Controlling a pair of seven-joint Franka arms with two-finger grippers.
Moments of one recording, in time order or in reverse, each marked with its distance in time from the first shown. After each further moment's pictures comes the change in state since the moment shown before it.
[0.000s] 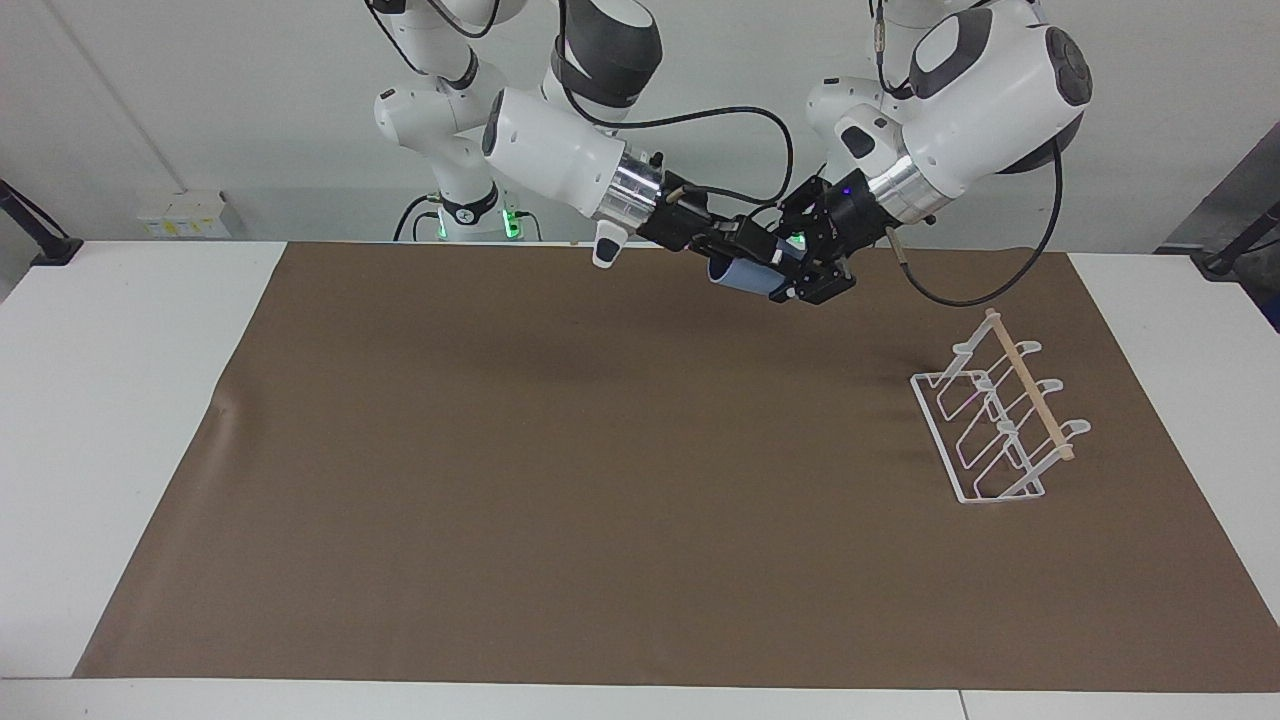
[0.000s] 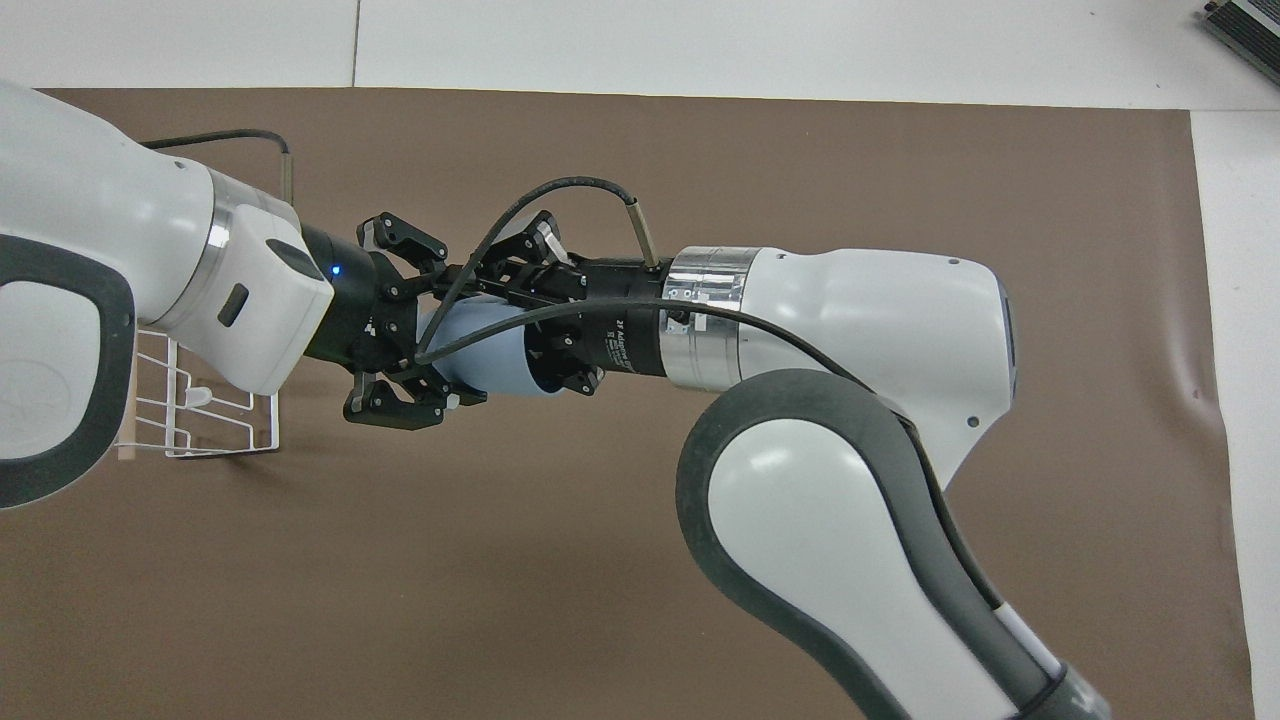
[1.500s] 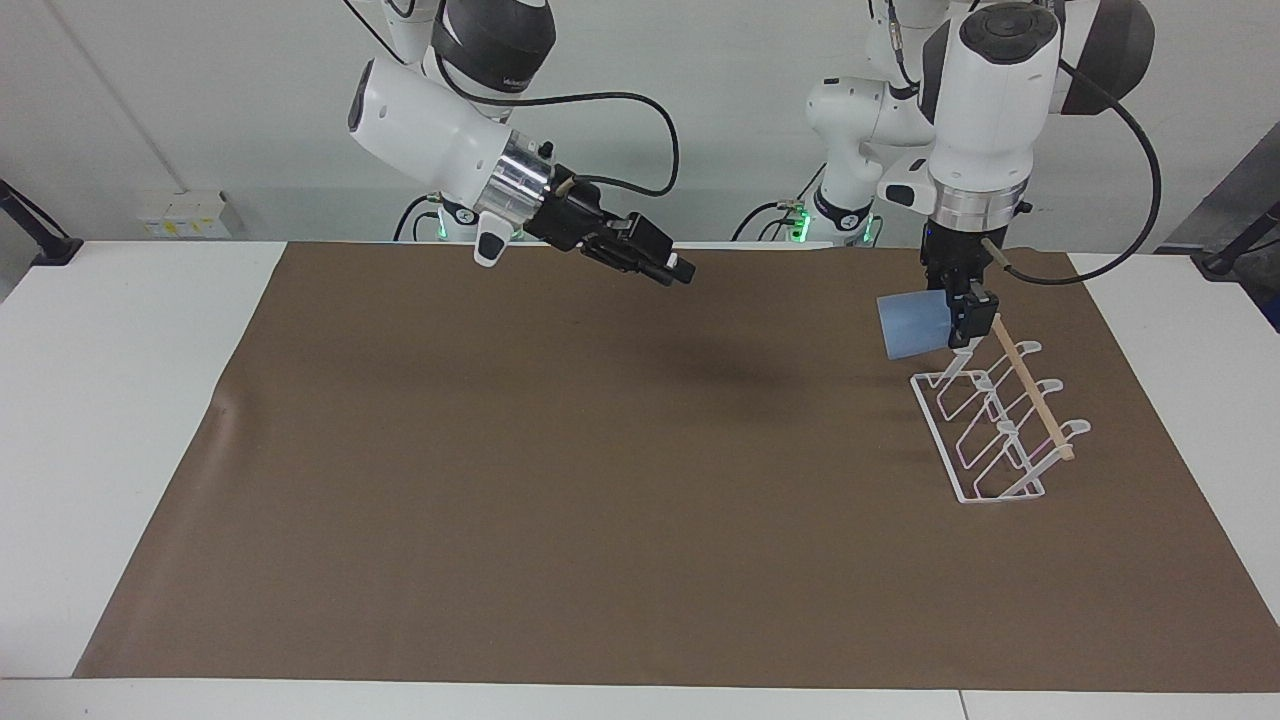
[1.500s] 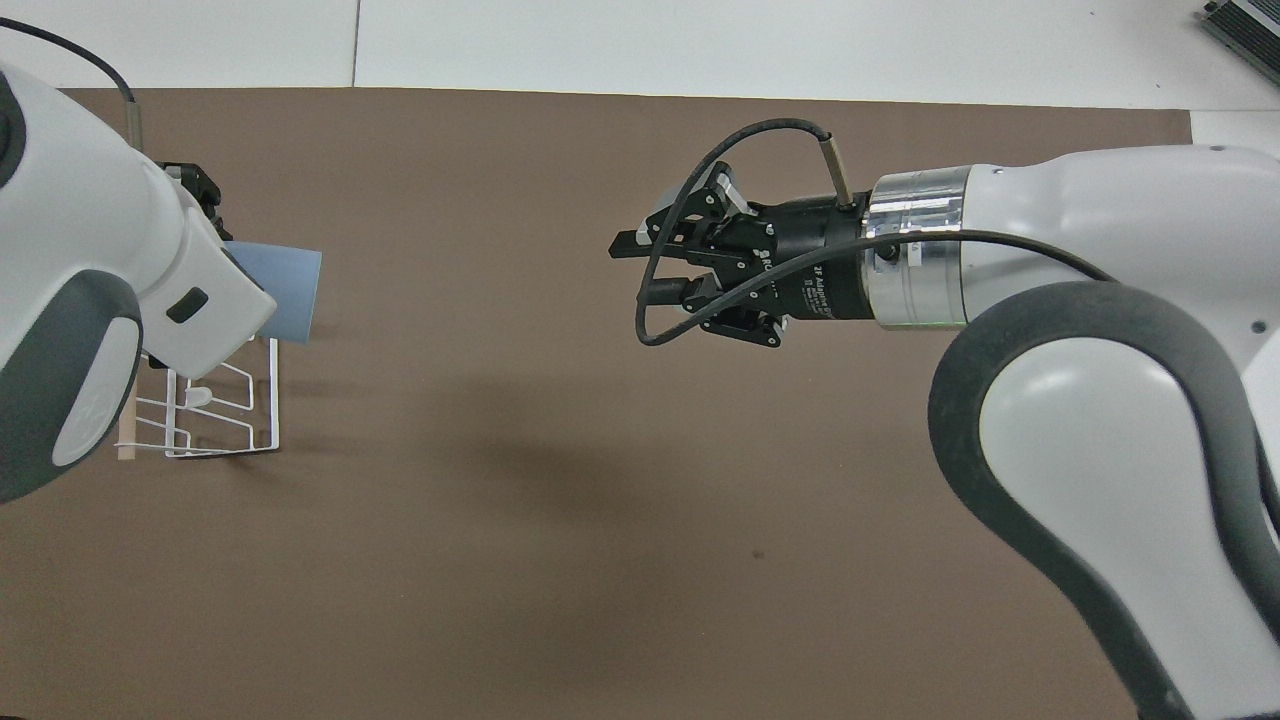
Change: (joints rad) left arm 0.004 0.002 0.014 0.006 0.921 0.002 -0.016; right arm -0.214 -0.078 -0.008 0.010 -0.282 -0.283 -0.065
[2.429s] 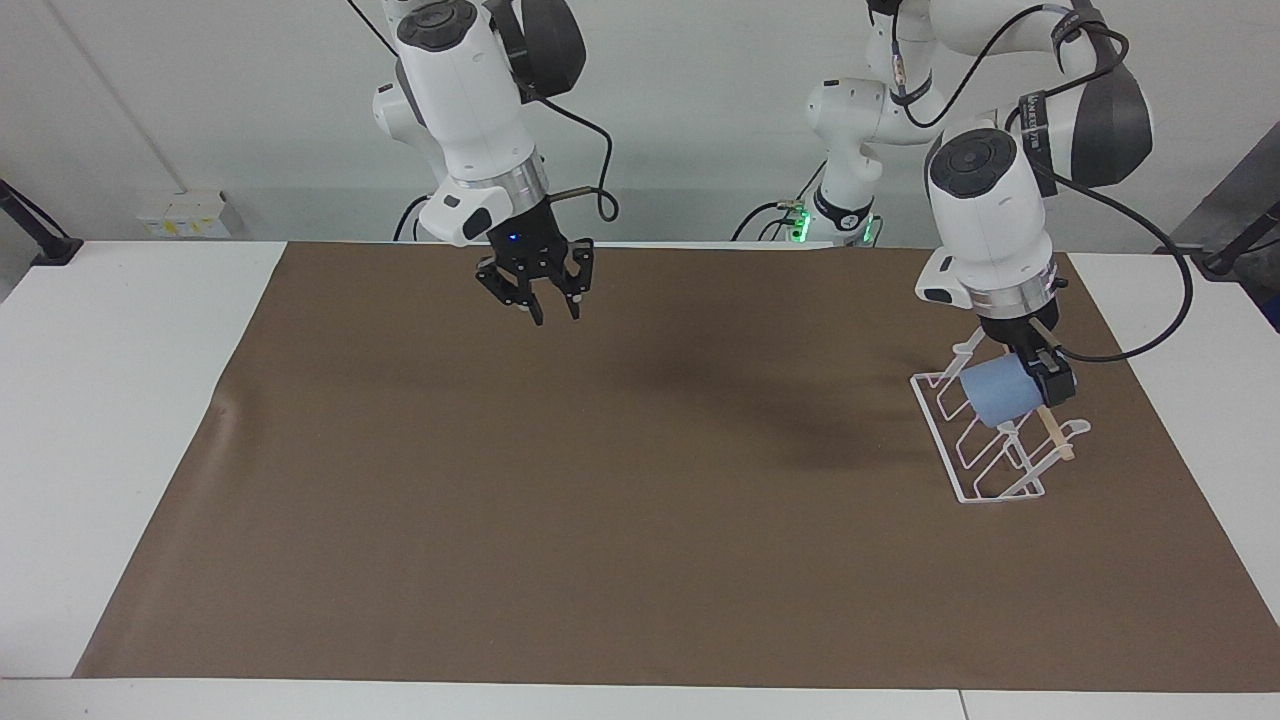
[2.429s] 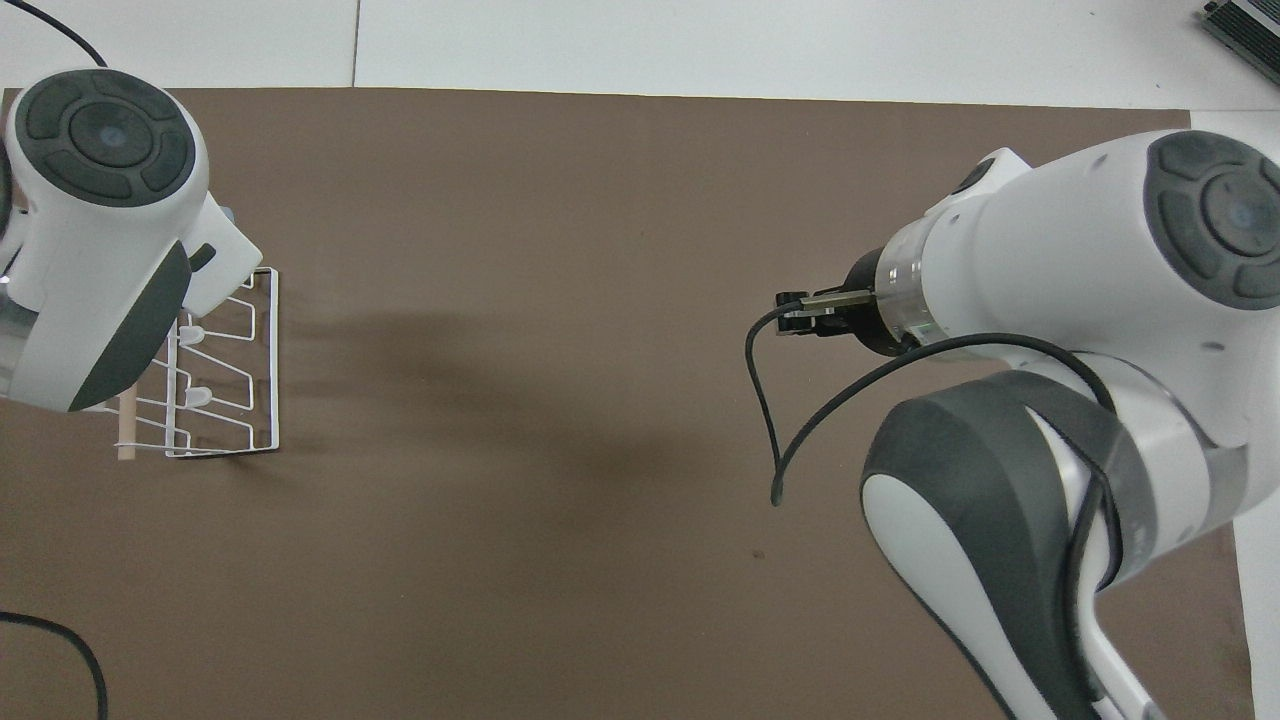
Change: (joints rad) left arm 0.077 0.129 0.000 -0.022 0.333 0.117 -0.137; right arm -0.040 -0.035 -0.001 0.000 -0.813 -0.244 -0.406
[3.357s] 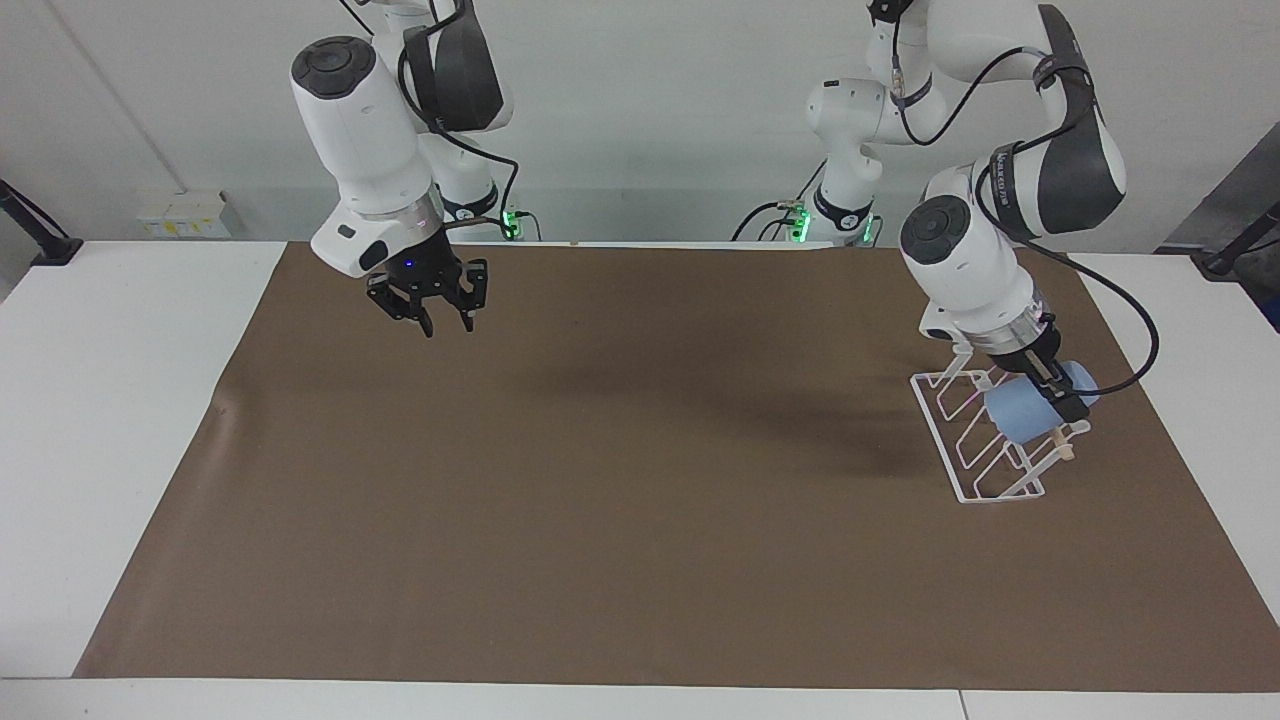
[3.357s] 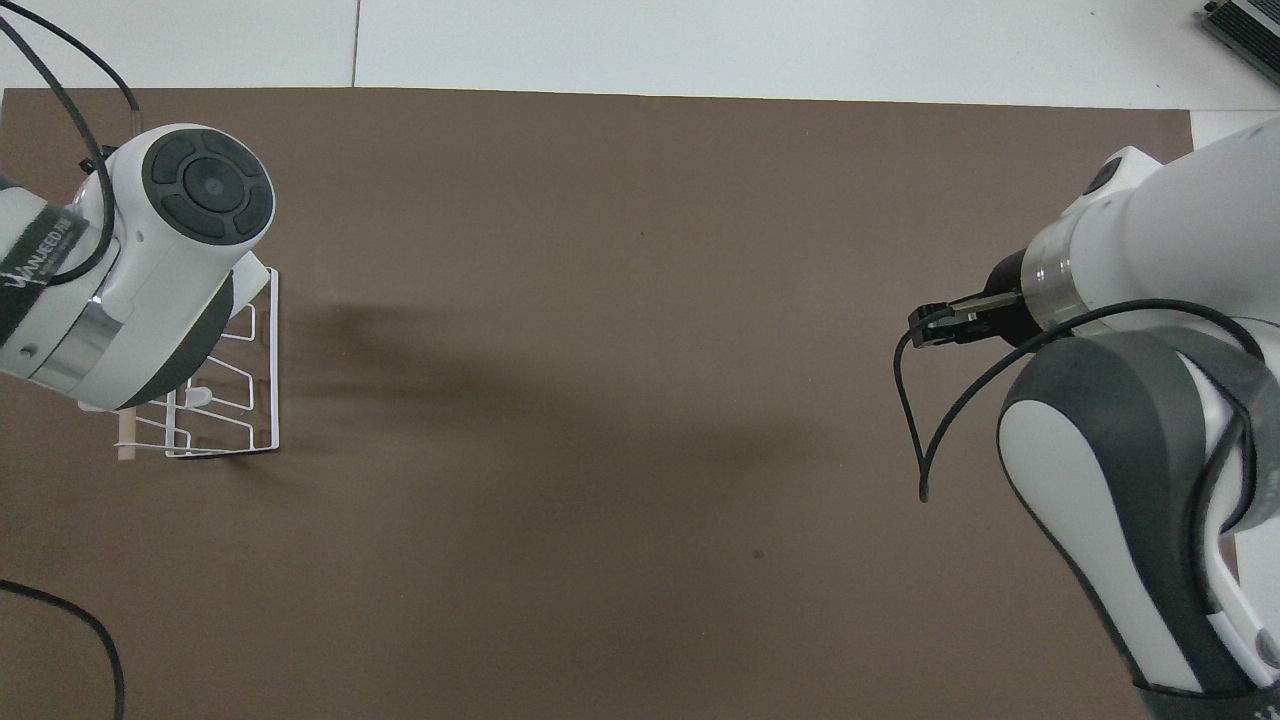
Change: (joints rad) left arm 0.009 0.038 -0.003 -0.104 0.194 0.012 -0.180; right arm -0.141 -0.044 -0.001 -0.096 -0.110 -0.060 -0.183
